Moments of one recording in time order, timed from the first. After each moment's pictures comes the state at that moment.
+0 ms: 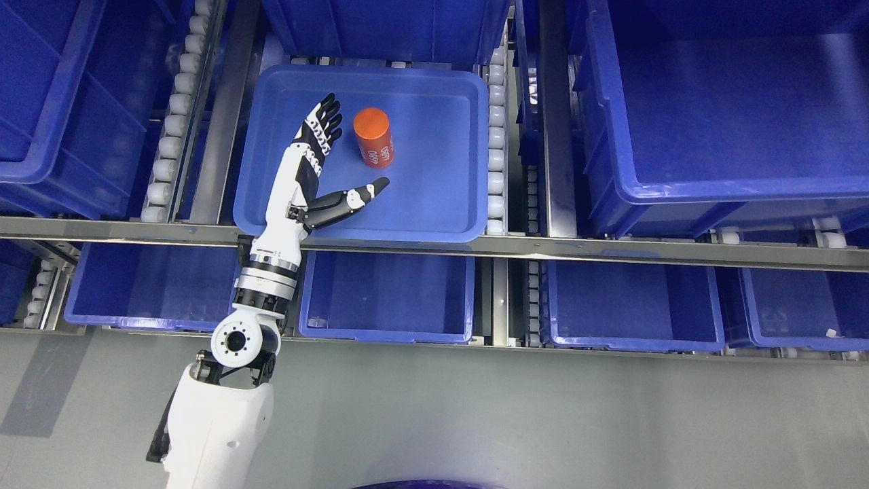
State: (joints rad) left arm -0.13 0.00 -0.11 -1.65 0.04 -0.16 -0.07; right arm 0.00 0.00 0.00 0.00 0.00 0.04 0.03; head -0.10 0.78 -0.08
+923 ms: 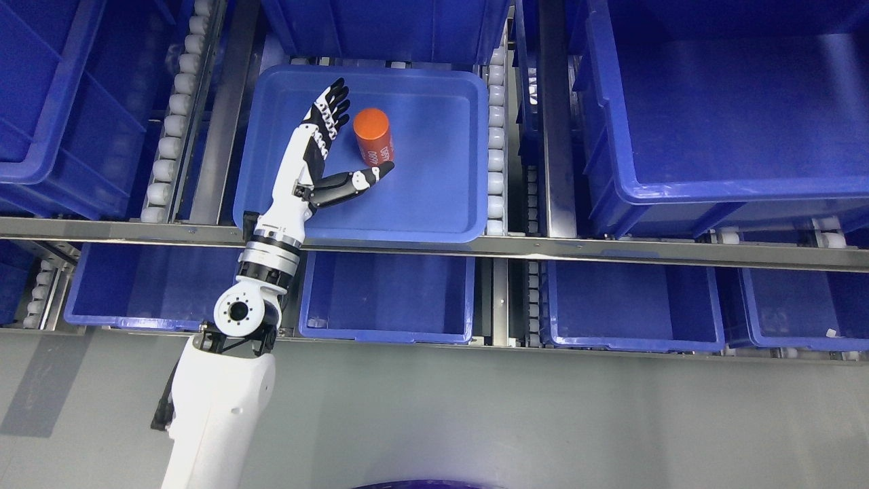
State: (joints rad) left arm -0.25 0.00 -0.10 -1.53 0.03 -0.14 -0.14; right arm 0.00 0.00 0.00 0.00 0.00 0.04 0.03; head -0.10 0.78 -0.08
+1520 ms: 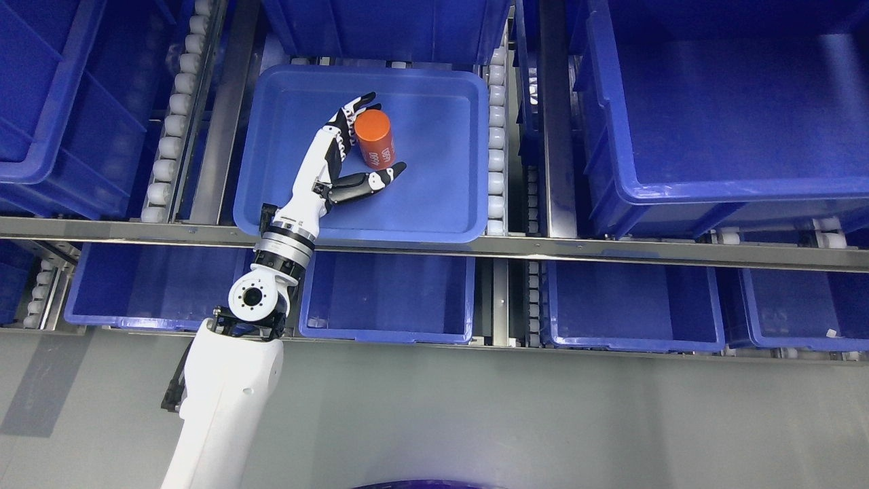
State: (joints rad) left arm -0.30 0.00 -0.12 -1.41 0.00 -0.16 -0.16; right arm 0.00 0.00 0.00 0.00 0.00 0.04 0.03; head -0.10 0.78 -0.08
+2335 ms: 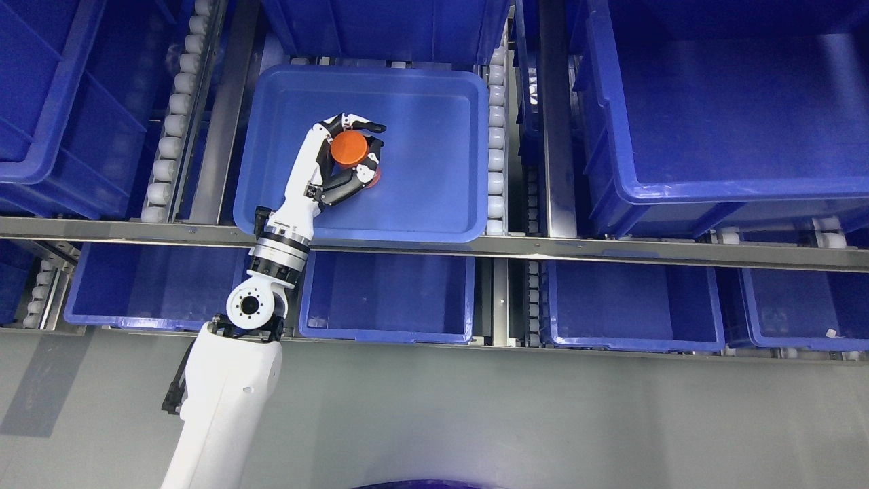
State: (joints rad) left arm -0.31 0.00 -0.10 -1.35 0.02 -0.35 -0.16; right arm 0.00 0.00 0.00 0.00 0.00 0.04 0.03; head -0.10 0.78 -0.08
